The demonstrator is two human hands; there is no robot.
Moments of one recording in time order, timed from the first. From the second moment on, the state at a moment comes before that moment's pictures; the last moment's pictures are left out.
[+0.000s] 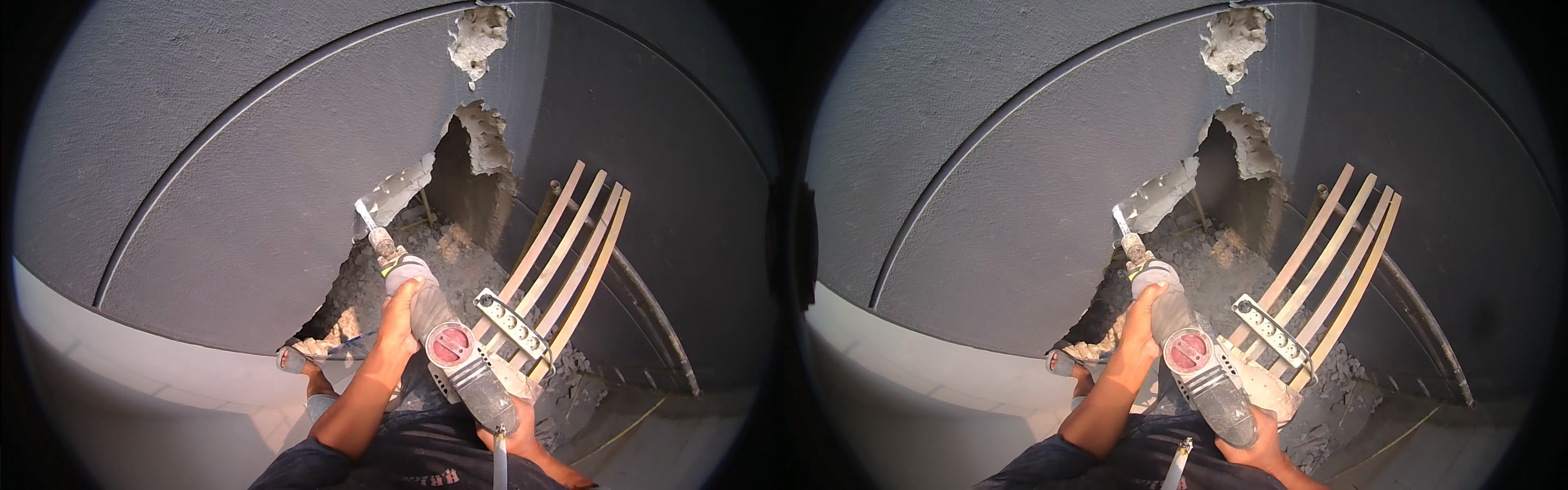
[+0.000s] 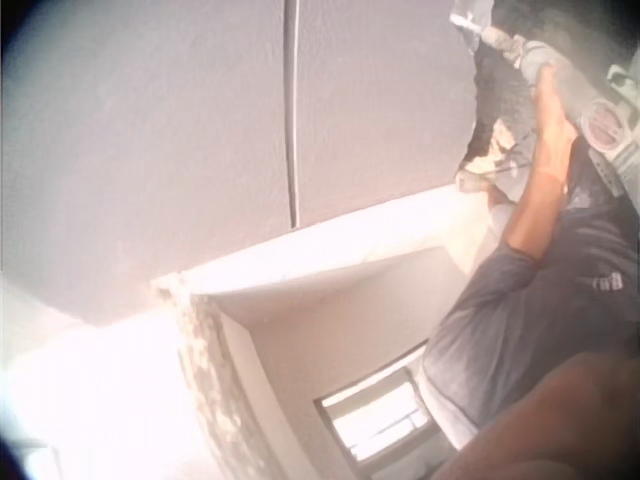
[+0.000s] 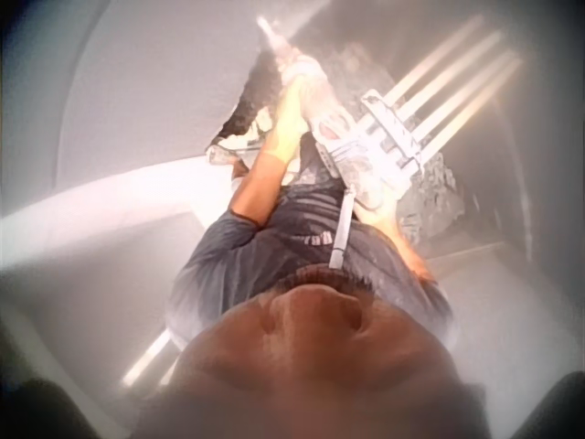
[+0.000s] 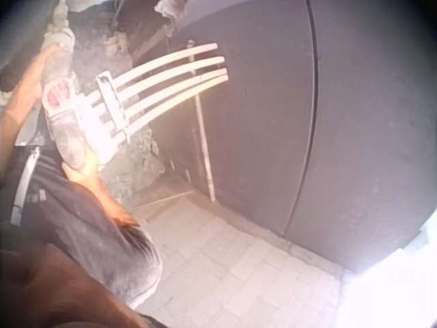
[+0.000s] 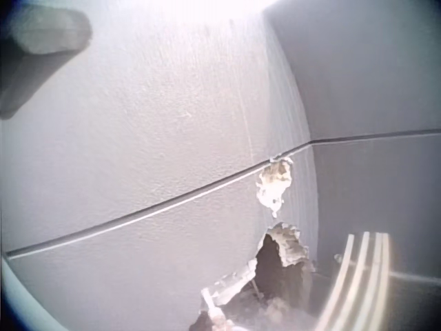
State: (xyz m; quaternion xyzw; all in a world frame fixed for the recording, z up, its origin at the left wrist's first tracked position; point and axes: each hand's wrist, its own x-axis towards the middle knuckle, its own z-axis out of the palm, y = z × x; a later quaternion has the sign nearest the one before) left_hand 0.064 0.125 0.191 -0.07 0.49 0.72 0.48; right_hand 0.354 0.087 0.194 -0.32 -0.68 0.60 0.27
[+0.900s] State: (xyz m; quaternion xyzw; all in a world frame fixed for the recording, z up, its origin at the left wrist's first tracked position) left_hand 0.047 0.128 0.217 -0.09 0.54 0.67 0.49; right_hand 0.335 0.086 0.229 -0.33 -0.66 0.63 0.23
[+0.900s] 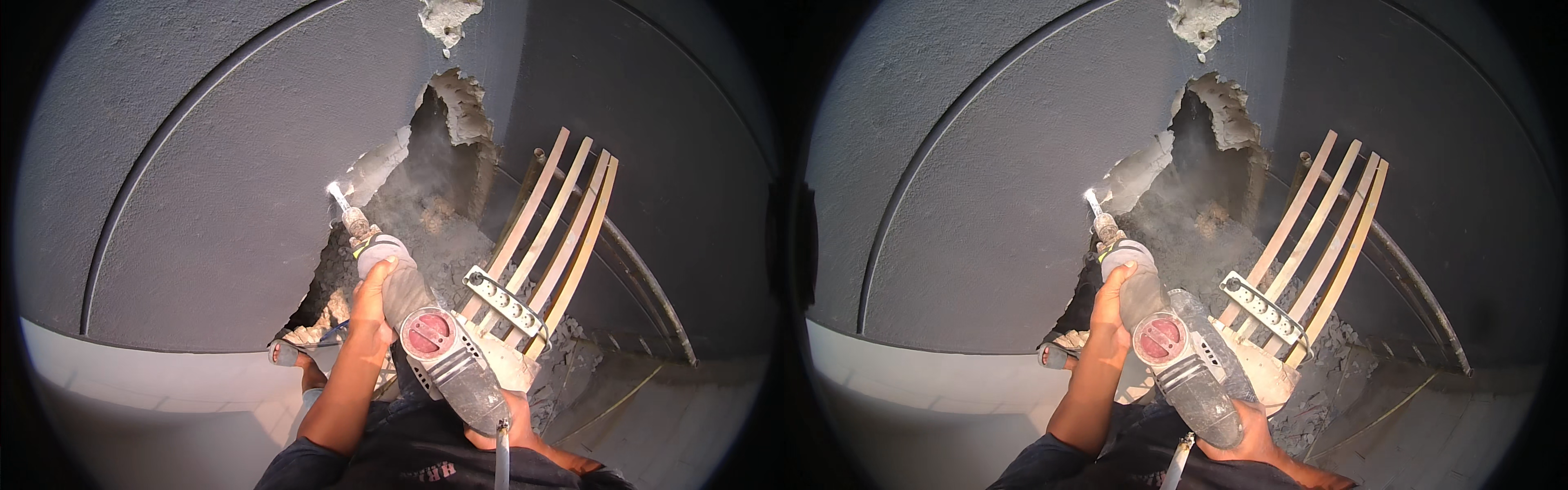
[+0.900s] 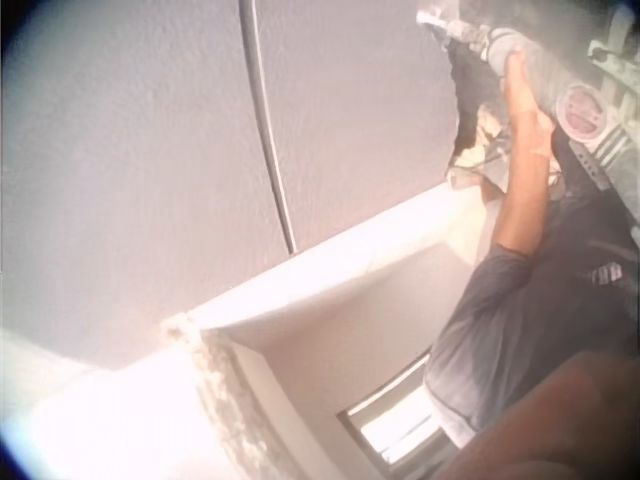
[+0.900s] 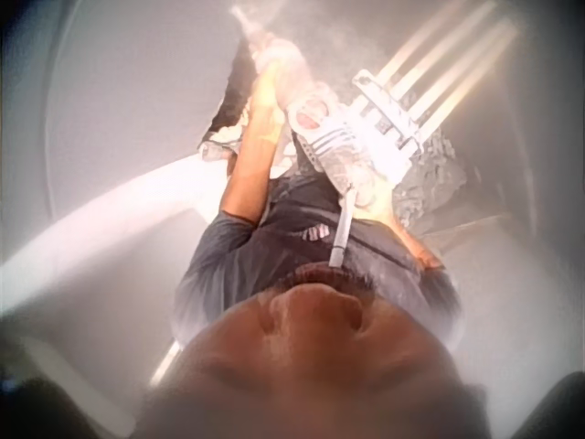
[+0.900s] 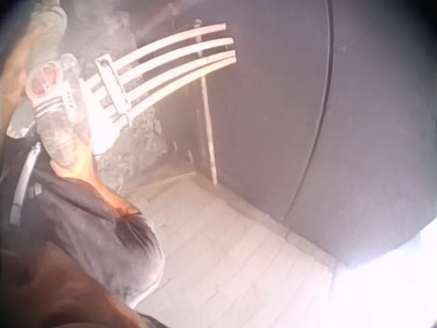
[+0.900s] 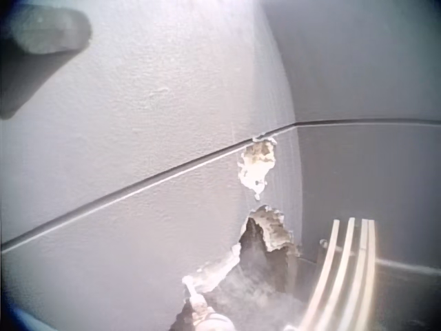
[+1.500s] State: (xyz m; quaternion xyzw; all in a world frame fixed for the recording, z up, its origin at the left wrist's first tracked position) left_hand 0.032 0.139 0.207 -0.06 0.51 0.70 0.49; right_hand 0.314 0.096 0.227 -0.32 -0.68 0.60 0.27
